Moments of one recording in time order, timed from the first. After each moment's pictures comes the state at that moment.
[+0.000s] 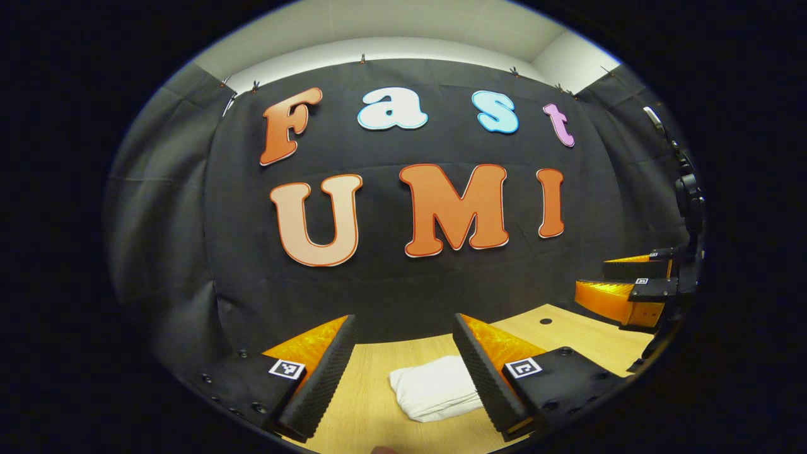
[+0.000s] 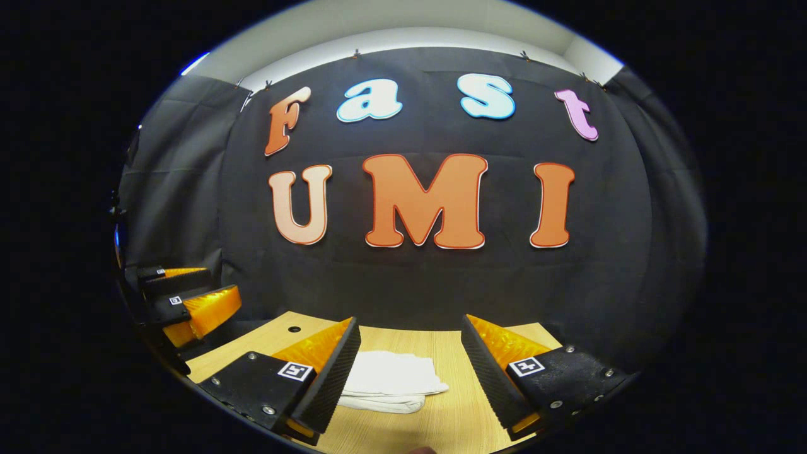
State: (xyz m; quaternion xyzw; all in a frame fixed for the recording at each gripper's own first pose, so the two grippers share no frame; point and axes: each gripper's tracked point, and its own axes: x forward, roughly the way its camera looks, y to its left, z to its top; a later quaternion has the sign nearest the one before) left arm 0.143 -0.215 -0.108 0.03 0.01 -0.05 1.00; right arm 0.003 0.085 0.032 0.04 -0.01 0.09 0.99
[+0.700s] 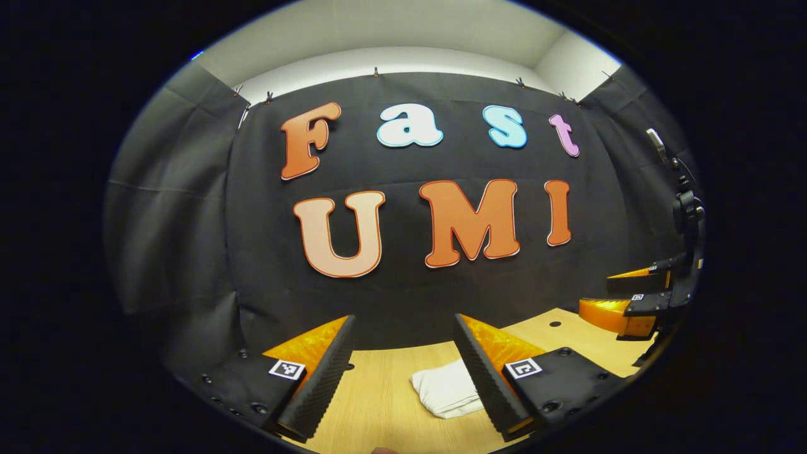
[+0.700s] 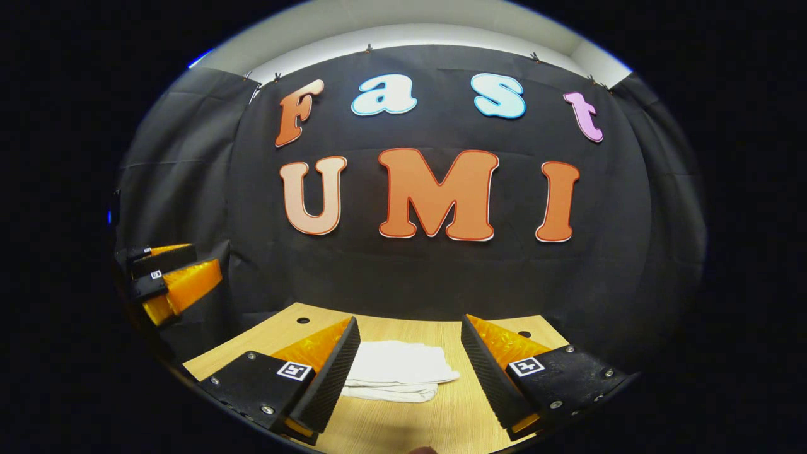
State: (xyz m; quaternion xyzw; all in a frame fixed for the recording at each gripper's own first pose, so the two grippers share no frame) left arm 0.111 -0.179 -0.070 0.04 -0.01 -0.02 1.00; right arm -0.019 0.096 0.020 0.04 0.01 0.10 0.99
